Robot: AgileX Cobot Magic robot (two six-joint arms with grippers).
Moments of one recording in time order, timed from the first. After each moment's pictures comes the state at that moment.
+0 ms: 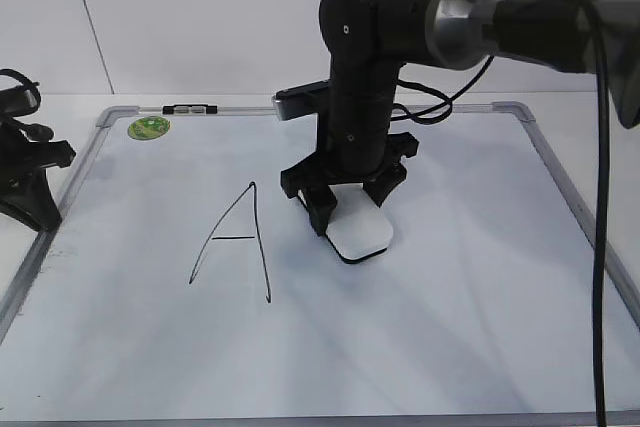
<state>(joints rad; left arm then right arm) 0.04 2.05 -1.39 -0.31 1.00 0.16 0.53 2.29 -1.93 0.01 1.22 0.04</state>
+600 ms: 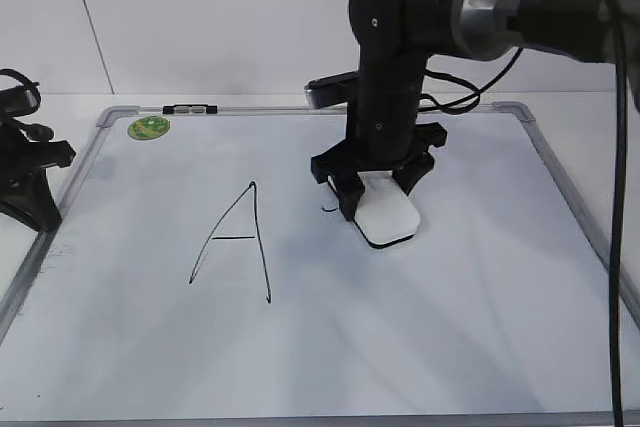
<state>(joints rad) 0.04 2.05 -1.39 -0.31 1.00 0.16 0.47 2.29 -1.93 -0.04 1.22 0.06</state>
